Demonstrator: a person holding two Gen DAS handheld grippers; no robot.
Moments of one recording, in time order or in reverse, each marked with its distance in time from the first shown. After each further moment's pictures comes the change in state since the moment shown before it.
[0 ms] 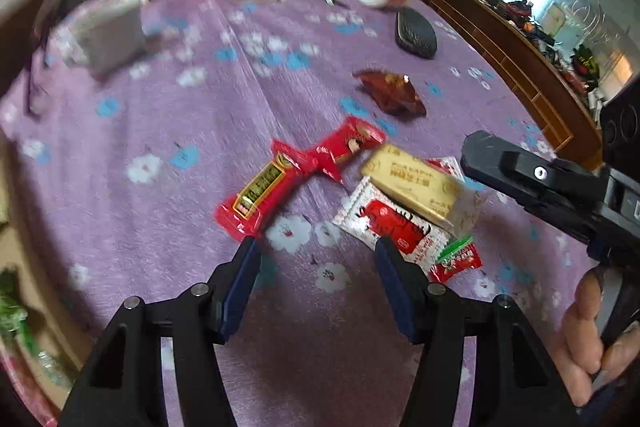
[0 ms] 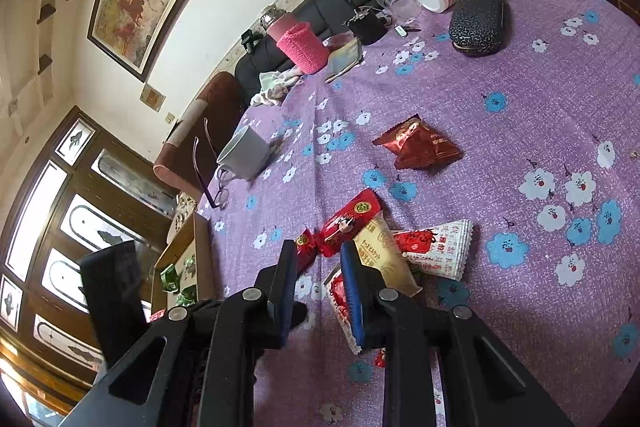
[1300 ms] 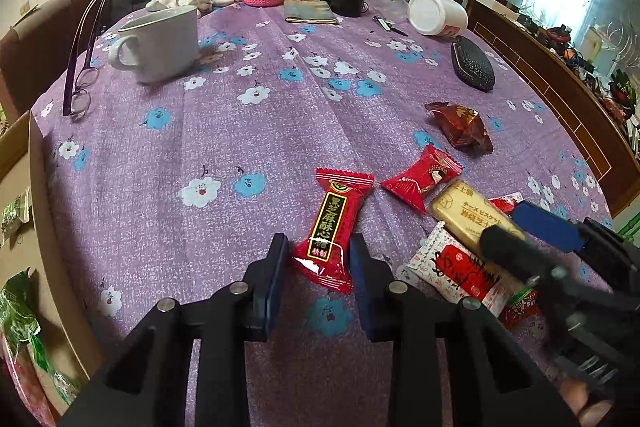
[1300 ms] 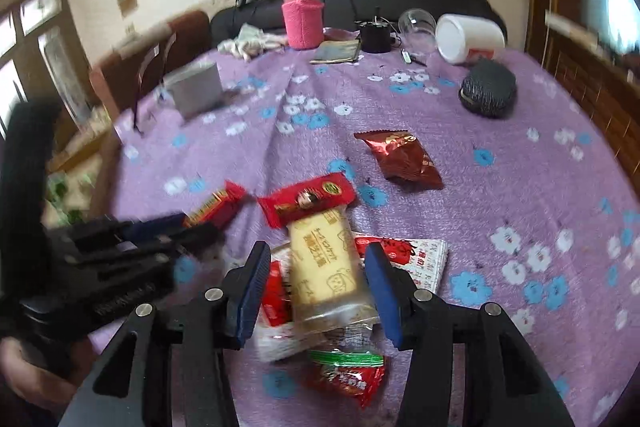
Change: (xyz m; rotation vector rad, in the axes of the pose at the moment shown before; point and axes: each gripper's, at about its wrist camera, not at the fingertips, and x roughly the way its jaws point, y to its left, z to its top) left arm 0.018 0.029 0.004 -0.071 -0.085 0.112; right arm 0.047 0.037 -0.030 -0.471 0.029 -0.425
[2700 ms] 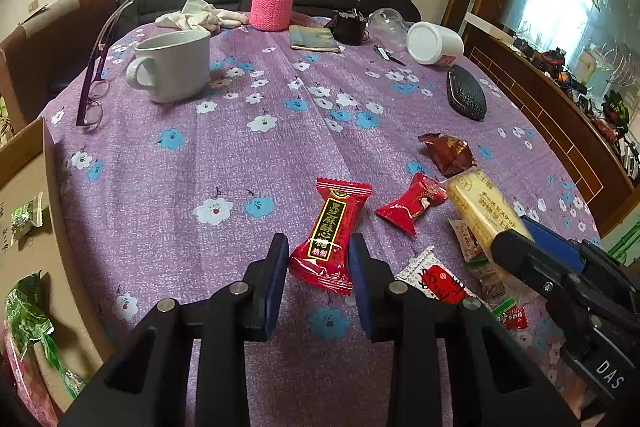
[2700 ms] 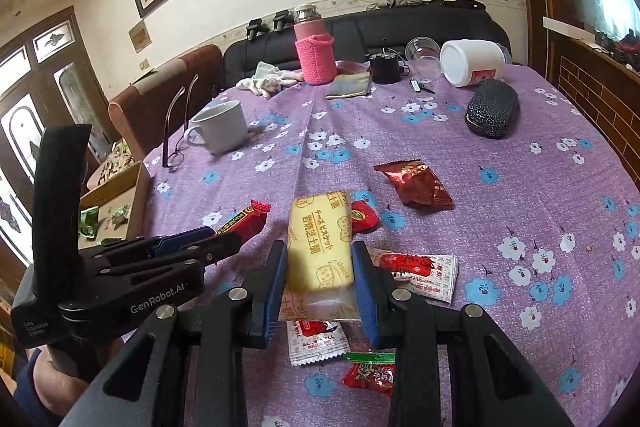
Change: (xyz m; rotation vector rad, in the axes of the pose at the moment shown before) left arm -0.020 0.005 0.004 -0.034 -0.084 -0.018; right arm -0.034 0.002 0.003 0.097 -0.127 0.116
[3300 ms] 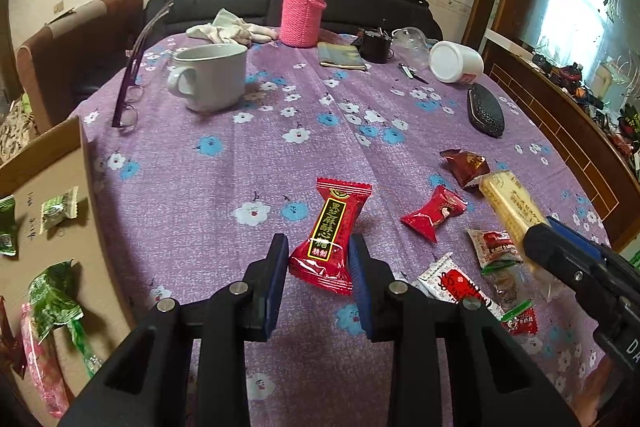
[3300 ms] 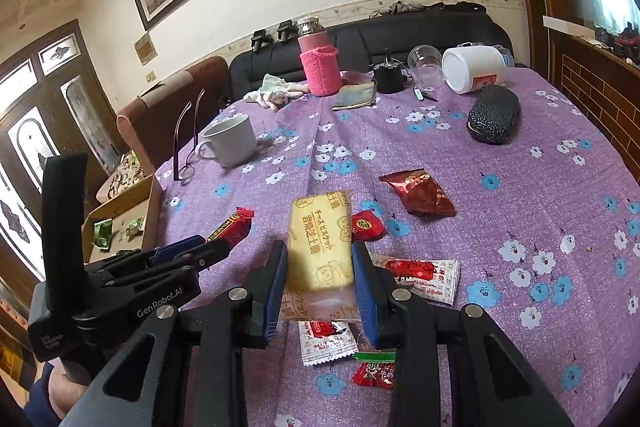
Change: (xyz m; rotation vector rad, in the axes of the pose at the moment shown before) left arm -0.017 0.007 -0.006 -0.032 -0.061 0.088; right arm -0.010 -0.001 0.003 0.024 -0.029 0.038
